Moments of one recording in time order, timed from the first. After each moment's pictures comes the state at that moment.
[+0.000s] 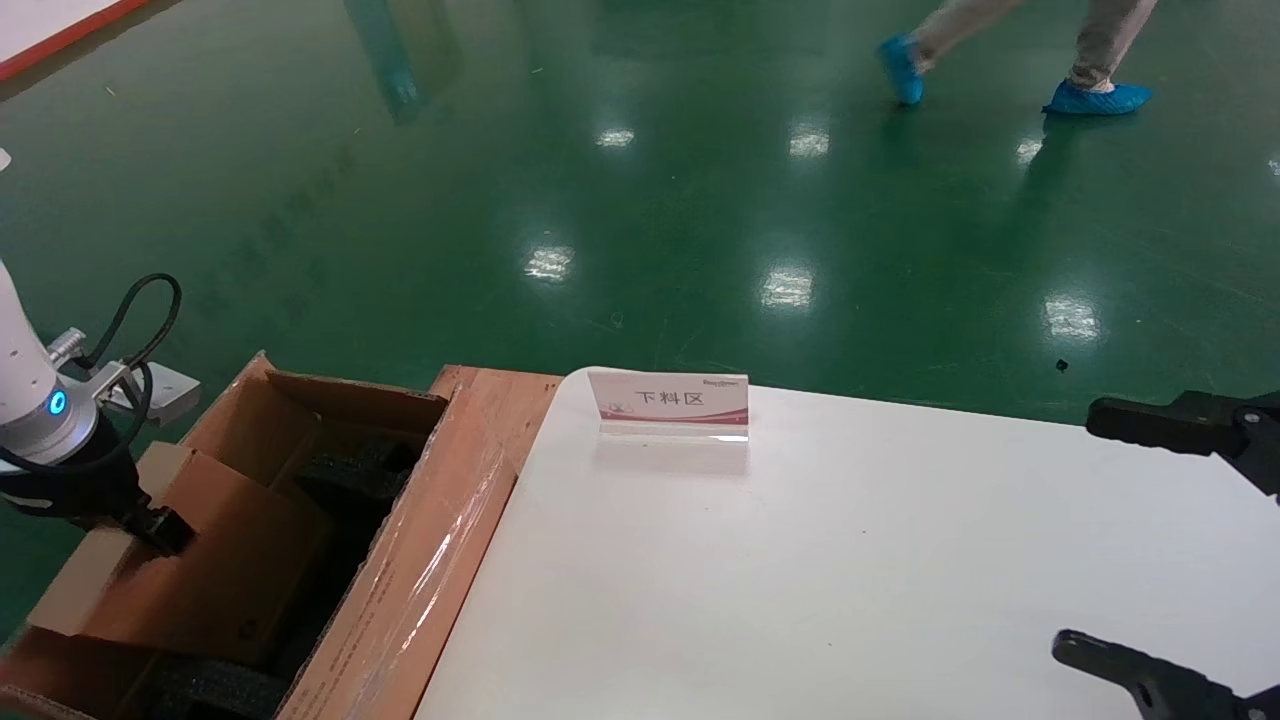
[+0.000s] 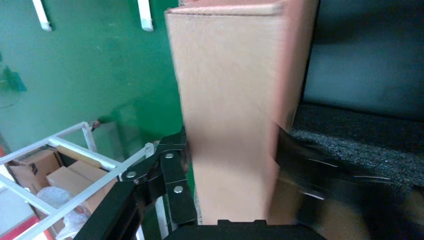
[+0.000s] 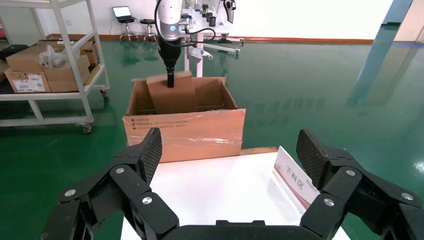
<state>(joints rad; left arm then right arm) -2.39 0.63 2.55 -1.13 1.57 1.14 -1.75 1.08 -0.60 -0.30 1.28 -0.72 -1.49 0.18</state>
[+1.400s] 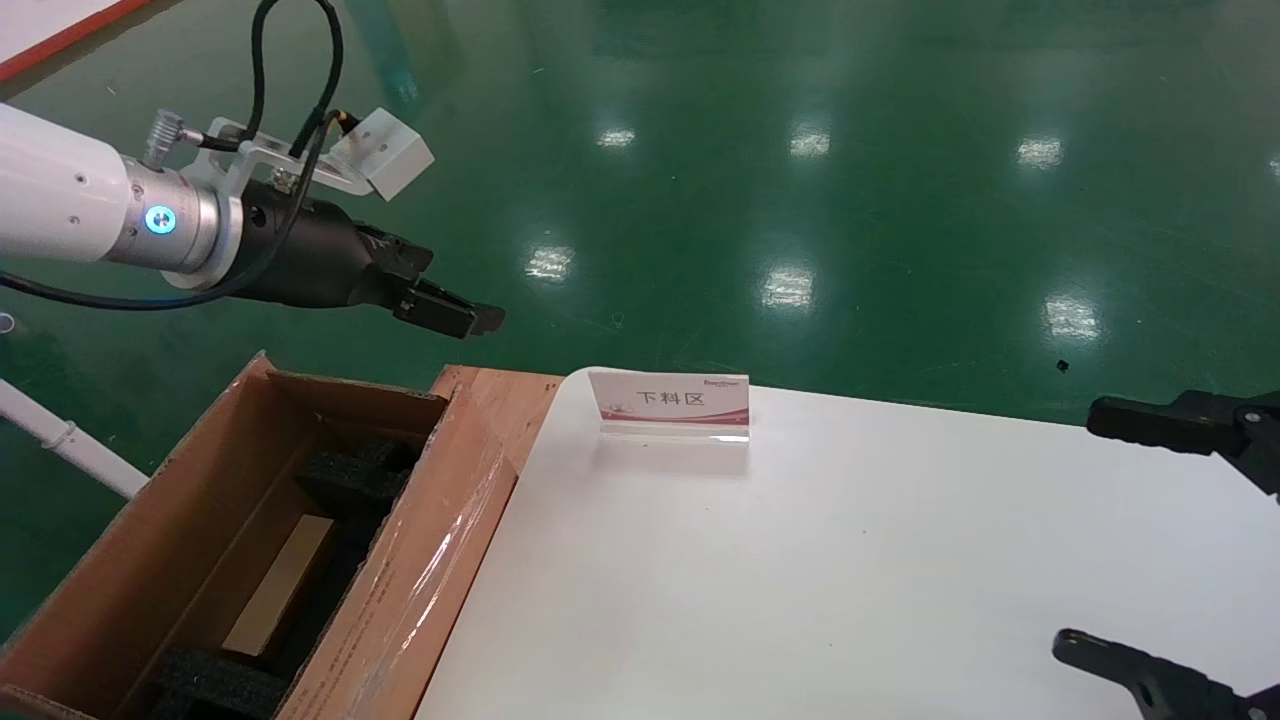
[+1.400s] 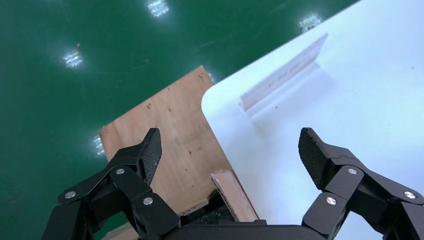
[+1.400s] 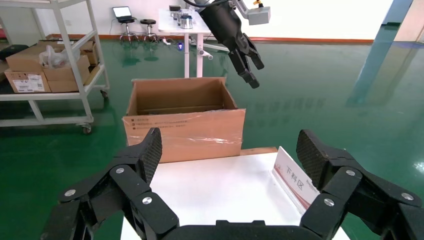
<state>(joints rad) -2.56 0.53 2.26 -1.36 1.28 0.77 -1.25 1.08 -0.60 -0.30 1.28 -0.72 -1.49 0.18</state>
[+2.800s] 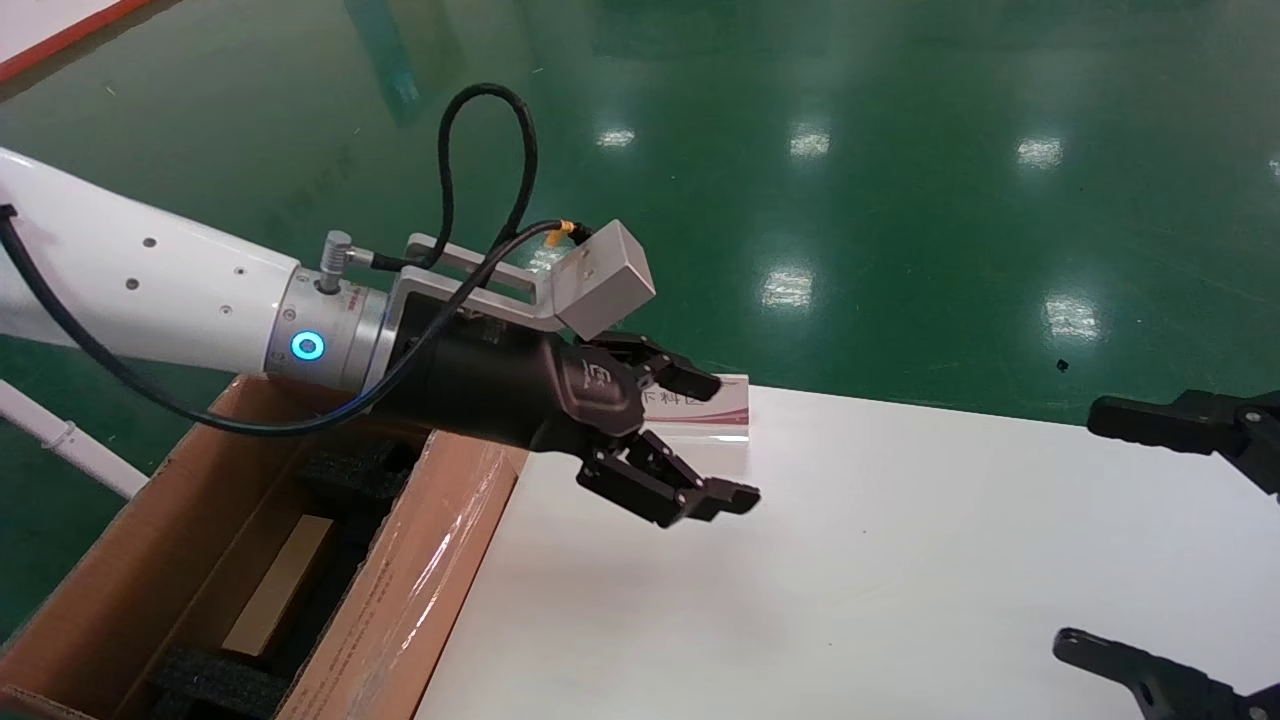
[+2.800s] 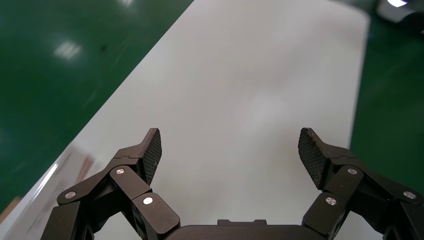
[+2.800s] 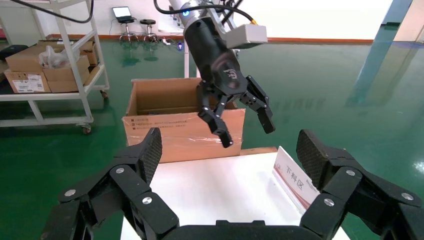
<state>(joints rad) -1.73 0.57 1.15 -1.32 0.96 1.17 -0.65 1.08 -0.60 -0.30 1.28 -0.71 -1.49 0.18</state>
